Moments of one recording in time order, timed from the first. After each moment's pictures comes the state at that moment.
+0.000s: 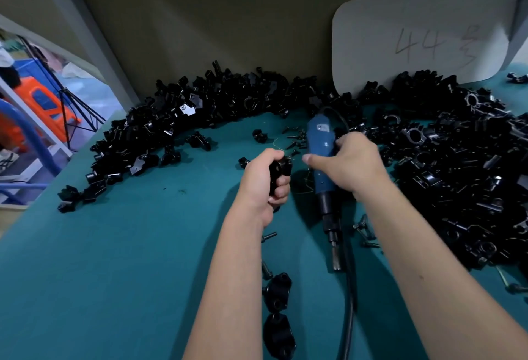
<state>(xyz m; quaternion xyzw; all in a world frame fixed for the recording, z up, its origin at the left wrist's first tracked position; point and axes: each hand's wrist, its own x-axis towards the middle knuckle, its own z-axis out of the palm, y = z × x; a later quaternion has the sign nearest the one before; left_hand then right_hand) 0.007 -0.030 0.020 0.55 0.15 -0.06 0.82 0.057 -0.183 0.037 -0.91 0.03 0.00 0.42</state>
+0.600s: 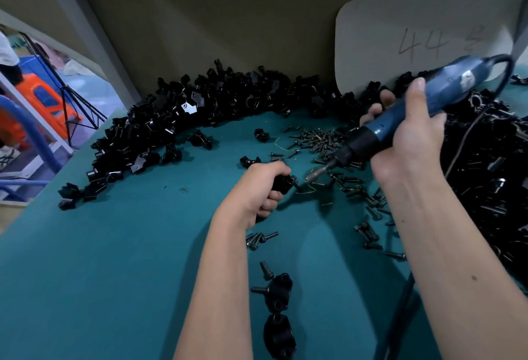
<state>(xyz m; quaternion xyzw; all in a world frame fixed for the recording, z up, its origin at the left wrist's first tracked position) 0.002 -0.011 0.022 0.71 0.18 -0.14 0.66 0.054 -0.205 0.072 -0.35 0.07 -0.13 0.93</state>
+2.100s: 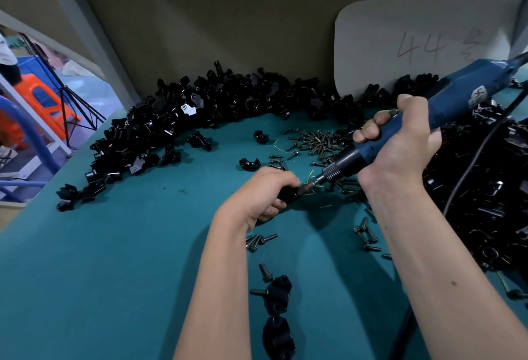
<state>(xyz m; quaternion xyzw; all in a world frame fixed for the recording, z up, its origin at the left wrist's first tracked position) 0.003 -0.015 0.023 0.75 0.11 -0.18 0.63 0.041 -0.186 0.073 -0.33 0.06 -0.19 0.92</state>
